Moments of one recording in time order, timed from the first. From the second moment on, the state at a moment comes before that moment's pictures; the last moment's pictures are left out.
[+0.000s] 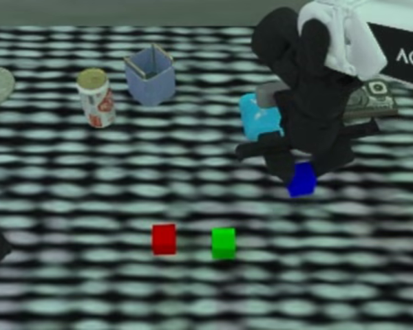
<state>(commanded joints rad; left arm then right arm) 0.02 0.00 0.00 0.00 0.00 0.00 0.56 2.05 1.65 -1.14 0.01 0.36</state>
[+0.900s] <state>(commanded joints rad) 0.02 0.00 0.00 0.00 0.00 0.00 0.63 1.91 1.39 -1.03 0.02 0.64</state>
